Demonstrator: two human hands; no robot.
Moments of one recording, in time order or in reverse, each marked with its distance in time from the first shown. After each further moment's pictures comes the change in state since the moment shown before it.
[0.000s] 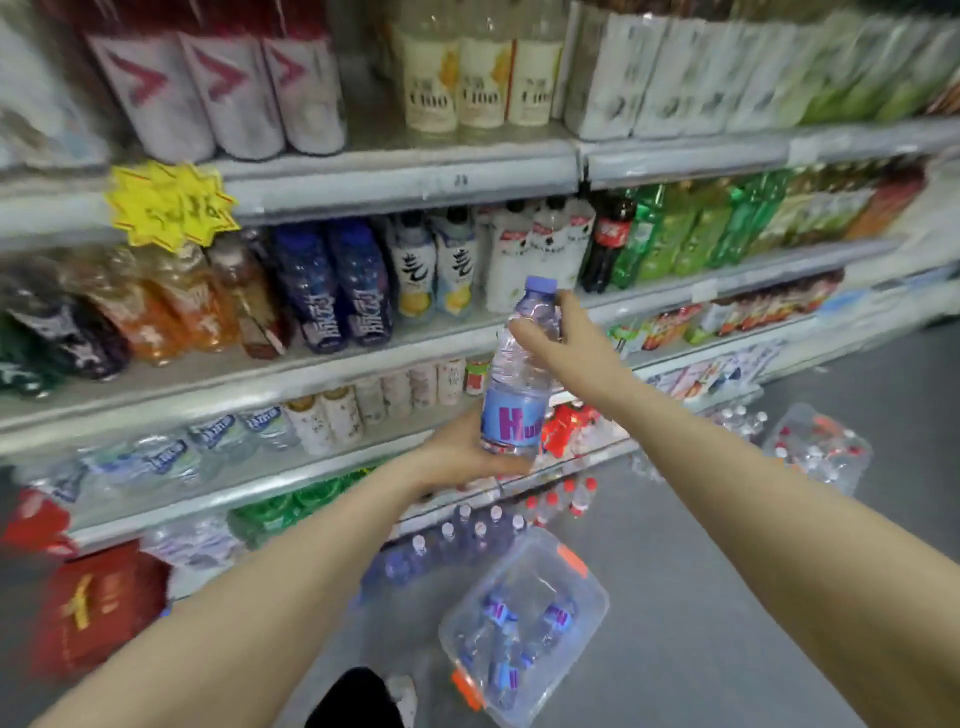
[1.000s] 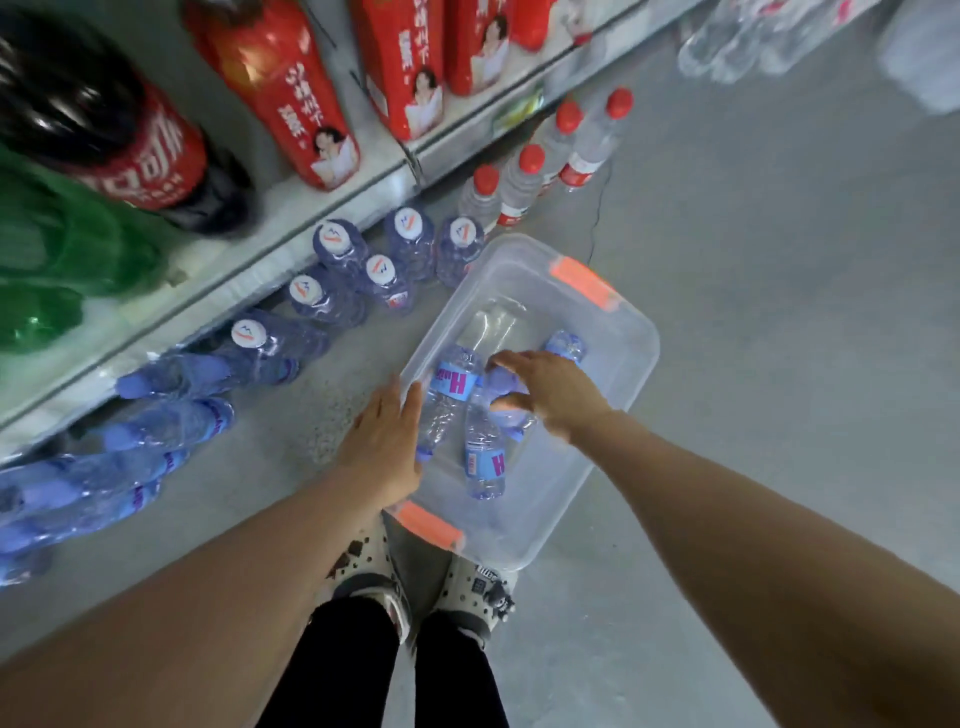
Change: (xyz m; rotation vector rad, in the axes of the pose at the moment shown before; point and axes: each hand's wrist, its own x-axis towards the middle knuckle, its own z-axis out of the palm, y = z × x) left_hand 0.160 -0.579 0.270 0.894 -0.572 -0.453; right_hand -0.038 0.679 0.302 -0.403 -0.581 0.372
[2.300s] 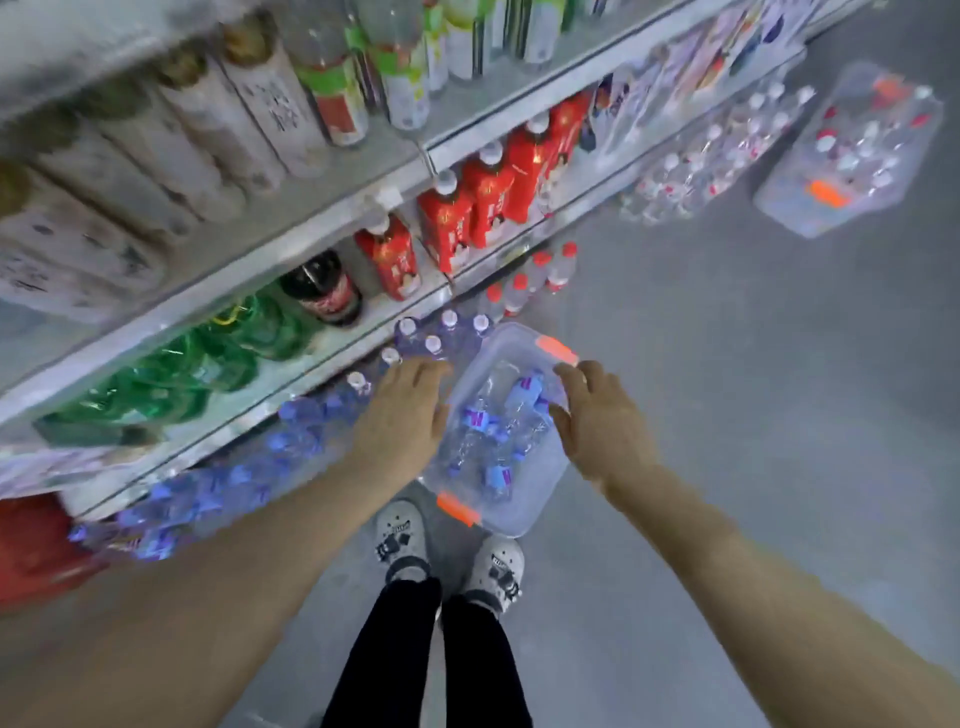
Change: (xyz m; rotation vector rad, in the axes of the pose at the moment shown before) left_hand -0.246 0.052 -0.188 -0.167 0.685 0.193; right_hand -0.233 -0.135 -0.149 -0.141 0.509 0.076
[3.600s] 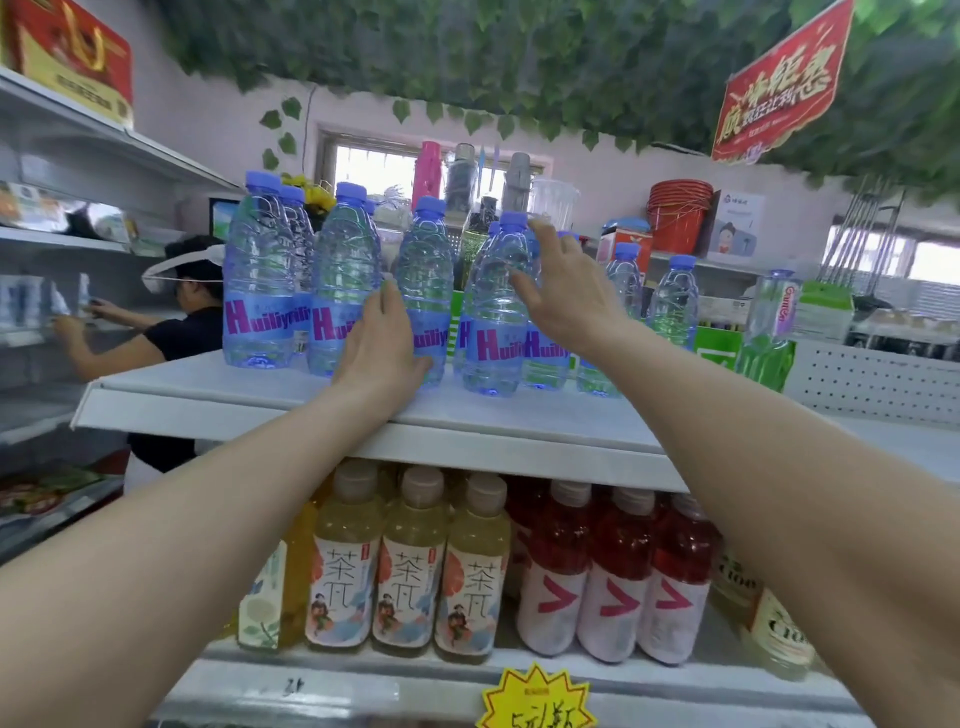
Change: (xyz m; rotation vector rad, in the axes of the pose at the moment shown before) left_hand -0.235 -0.137 -0.871 0.177 1.196 -0.479; right_hand 0.042 -0.821 -0.642 0.039 0.882 -1.011
